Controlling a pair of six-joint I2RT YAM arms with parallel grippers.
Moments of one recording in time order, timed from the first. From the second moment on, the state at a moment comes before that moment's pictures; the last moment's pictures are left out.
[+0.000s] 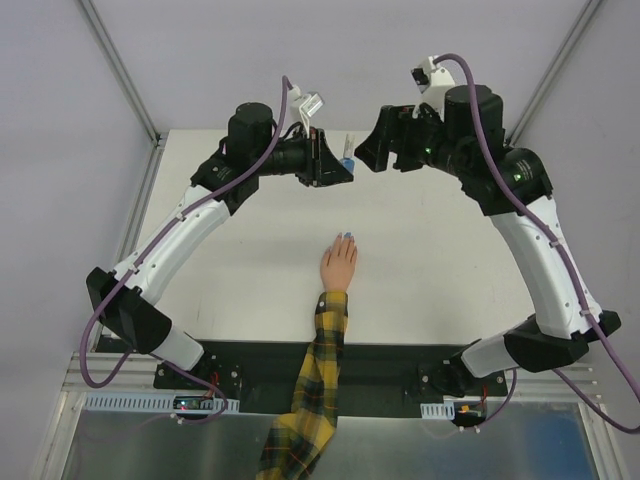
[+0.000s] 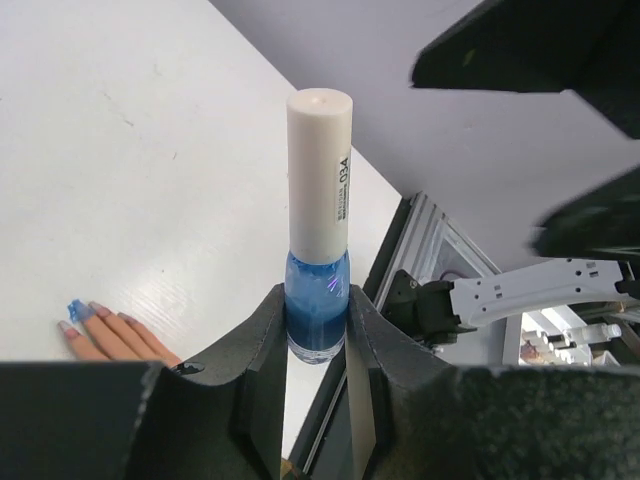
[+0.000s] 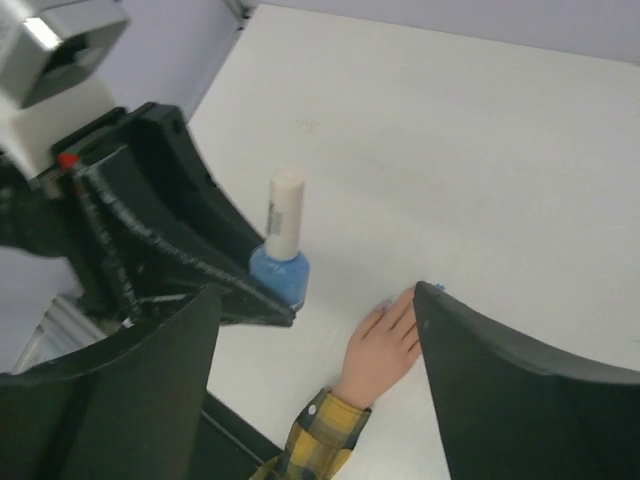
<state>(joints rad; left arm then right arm) -0.57 1.51 1.60 -0.33 0.70 -0.50 0.62 1.47 2.02 -0.93 -0.02 0.33</state>
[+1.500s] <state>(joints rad) -0.56 1.50 1.45 0.13 1.20 -0.80 0.32 1.40 1.87 -0.58 -0.95 0.48</state>
